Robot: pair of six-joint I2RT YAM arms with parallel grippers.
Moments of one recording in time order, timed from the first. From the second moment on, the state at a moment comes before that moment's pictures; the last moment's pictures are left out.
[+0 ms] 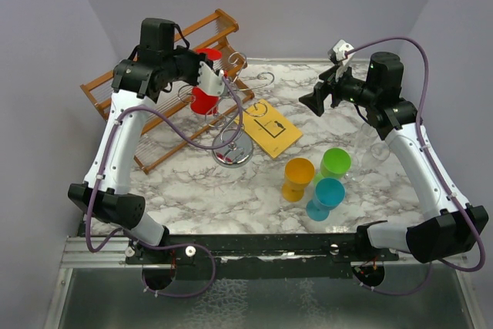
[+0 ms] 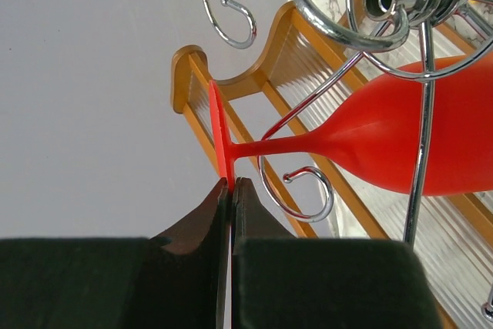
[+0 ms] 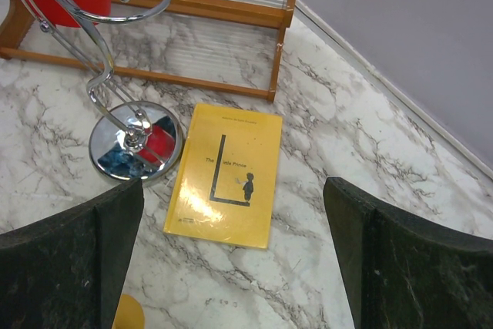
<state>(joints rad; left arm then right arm) -0.27 1.55 1.94 -0.98 0.42 1.63 0.21 1.28 1.32 -0.34 -0.62 -0.28</state>
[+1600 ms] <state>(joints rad) -0.28 1.47 1.84 -1.00 0.25 1.56 0.21 1.28 1.35 -0.41 -0.55 -0.35</state>
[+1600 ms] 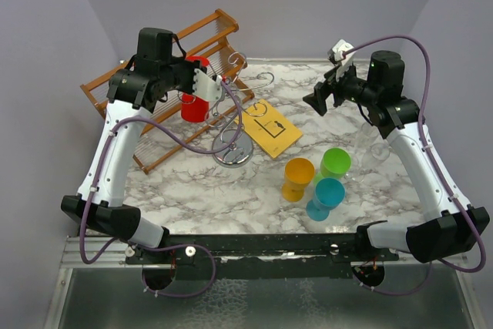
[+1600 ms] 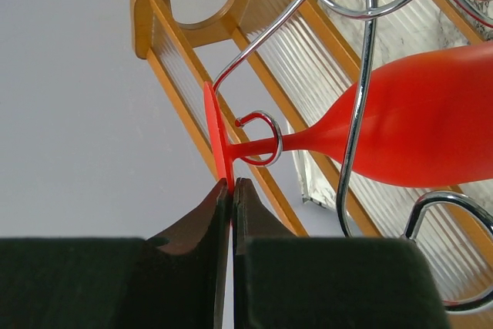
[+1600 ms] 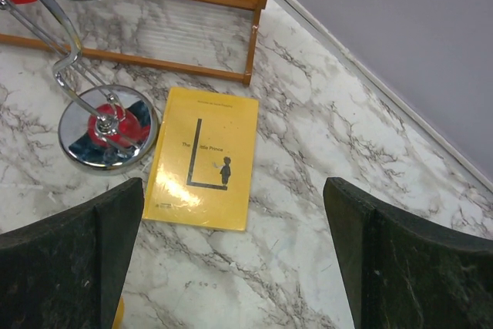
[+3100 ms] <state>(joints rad) -0.29 1.42 1.84 -1.10 0.16 1.60 0.21 1.20 1.30 -0.63 -0.19 -0.45</state>
